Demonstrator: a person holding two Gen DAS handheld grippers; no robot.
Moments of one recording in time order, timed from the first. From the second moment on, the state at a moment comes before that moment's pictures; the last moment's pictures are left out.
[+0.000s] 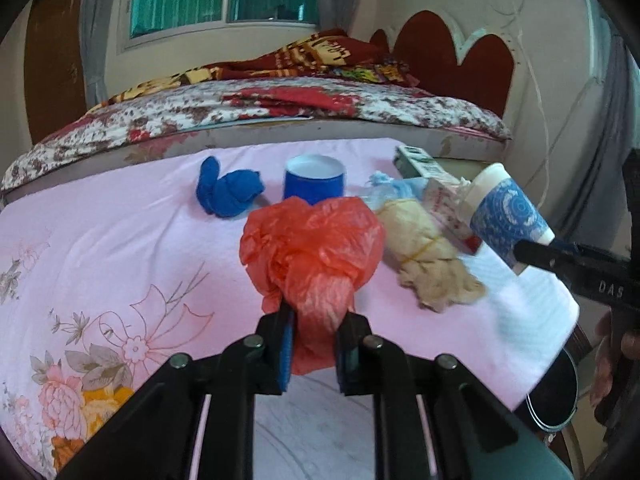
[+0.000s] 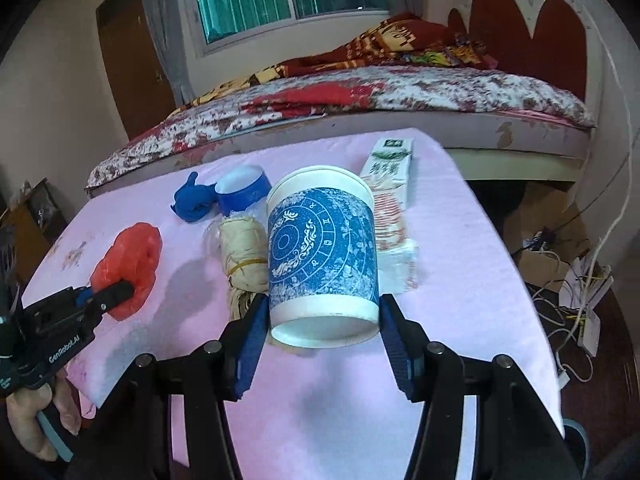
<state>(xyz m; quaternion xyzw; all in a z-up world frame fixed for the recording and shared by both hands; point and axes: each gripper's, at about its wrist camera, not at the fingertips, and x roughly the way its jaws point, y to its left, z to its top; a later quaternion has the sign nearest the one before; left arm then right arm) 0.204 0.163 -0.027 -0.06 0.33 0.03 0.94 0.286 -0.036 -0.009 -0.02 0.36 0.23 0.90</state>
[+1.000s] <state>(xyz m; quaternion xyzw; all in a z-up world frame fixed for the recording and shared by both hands) 0.167 -0.008 0.008 0.01 0.30 -0.14 0.94 0.168 -0.226 0.040 -0.03 0.34 0.09 0.94</state>
